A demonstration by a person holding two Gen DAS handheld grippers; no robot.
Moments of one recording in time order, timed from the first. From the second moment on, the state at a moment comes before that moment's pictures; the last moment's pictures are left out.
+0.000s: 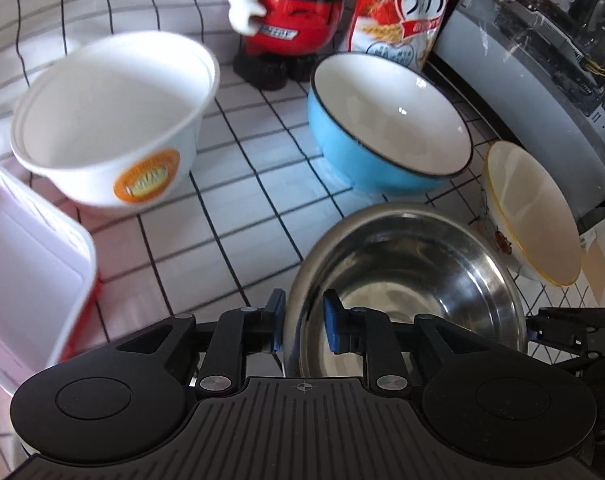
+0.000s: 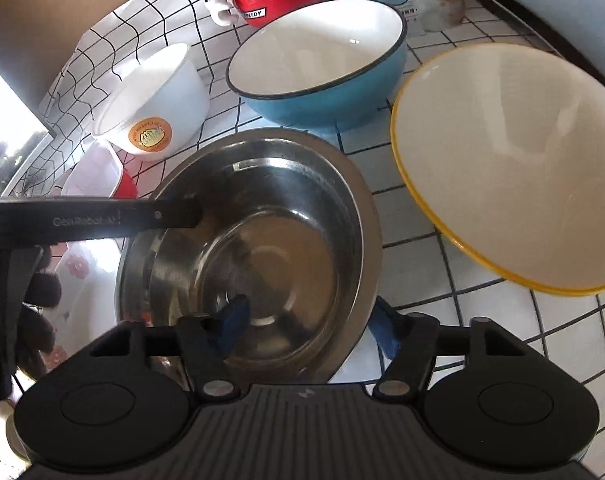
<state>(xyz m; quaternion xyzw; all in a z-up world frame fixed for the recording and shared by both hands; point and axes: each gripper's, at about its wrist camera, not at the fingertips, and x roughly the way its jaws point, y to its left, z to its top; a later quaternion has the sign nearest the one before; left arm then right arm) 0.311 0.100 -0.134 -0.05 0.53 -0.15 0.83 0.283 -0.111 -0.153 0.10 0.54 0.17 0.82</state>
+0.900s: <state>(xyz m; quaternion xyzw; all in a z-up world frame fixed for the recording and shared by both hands) 0.176 0.193 -0.074 -0.21 0.47 0.05 0.86 0.250 -0.017 -0.094 0.02 0.47 0.32 0.83</state>
